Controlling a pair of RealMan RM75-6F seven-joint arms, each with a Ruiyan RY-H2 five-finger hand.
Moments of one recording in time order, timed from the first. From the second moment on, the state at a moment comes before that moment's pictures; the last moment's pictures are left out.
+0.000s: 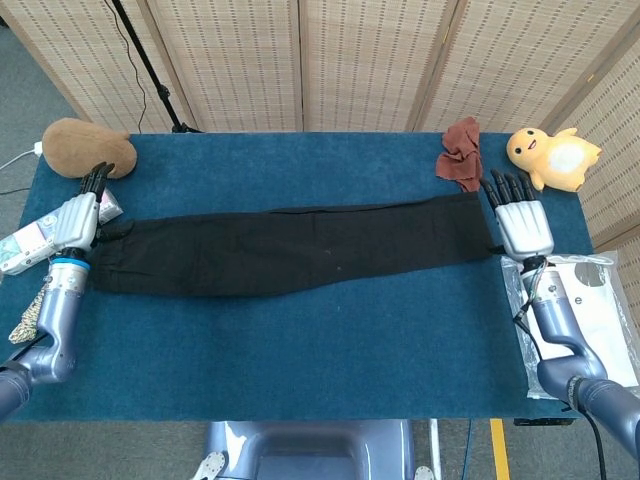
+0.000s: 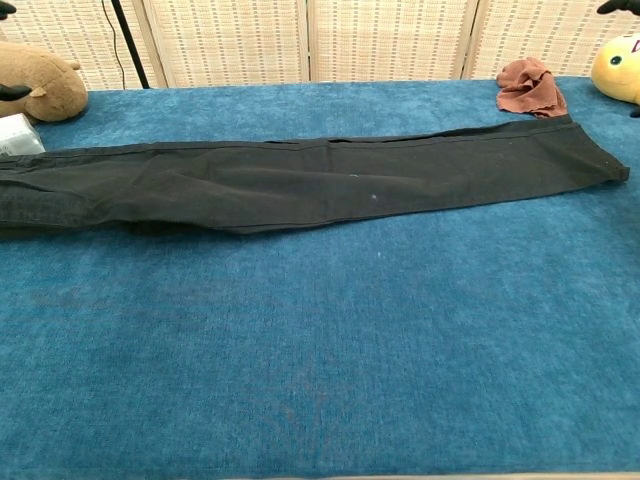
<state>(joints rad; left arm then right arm) -0.63 -1.49 -0.30 -0.95 1.17 0.94 -0.37 0.65 -1.48 0.20 -0.85 -1.34 1.03 -0.01</state>
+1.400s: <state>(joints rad) -0.50 -1.50 -0.13 -0.92 1.36 1.04 -0.47 0.23 -1.29 0.08 -1.33 -1.42 1.46 0.02</state>
